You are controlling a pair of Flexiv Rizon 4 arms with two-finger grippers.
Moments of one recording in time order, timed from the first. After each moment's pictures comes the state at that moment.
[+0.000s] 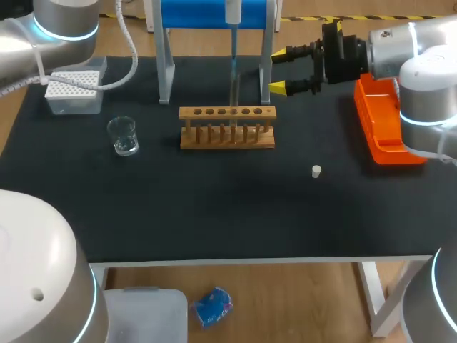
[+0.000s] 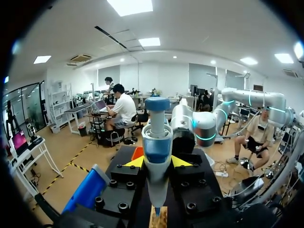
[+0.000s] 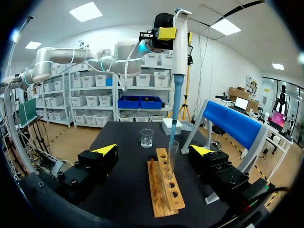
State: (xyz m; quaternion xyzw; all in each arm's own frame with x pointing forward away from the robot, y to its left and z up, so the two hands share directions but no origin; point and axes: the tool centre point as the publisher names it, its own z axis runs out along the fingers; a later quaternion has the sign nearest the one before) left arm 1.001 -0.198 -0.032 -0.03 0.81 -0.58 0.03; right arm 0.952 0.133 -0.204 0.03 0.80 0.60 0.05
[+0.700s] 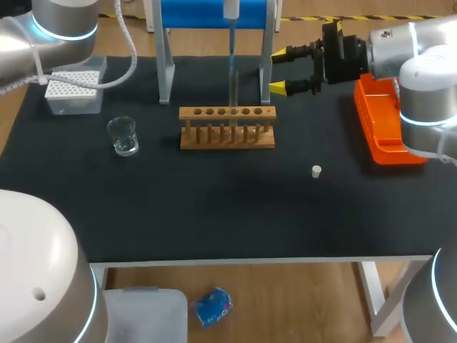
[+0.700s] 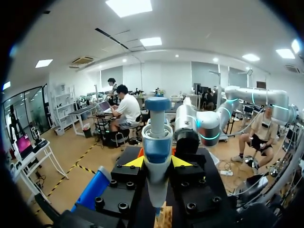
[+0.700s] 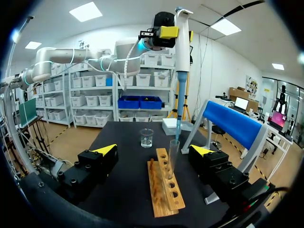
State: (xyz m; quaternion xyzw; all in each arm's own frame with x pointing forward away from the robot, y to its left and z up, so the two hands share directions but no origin) left arm 1.006 -0.196 -0.024 -0.03 0.81 -0.58 0.05; right arm 0.952 0.133 -0.204 0.03 0.80 0.60 0.05
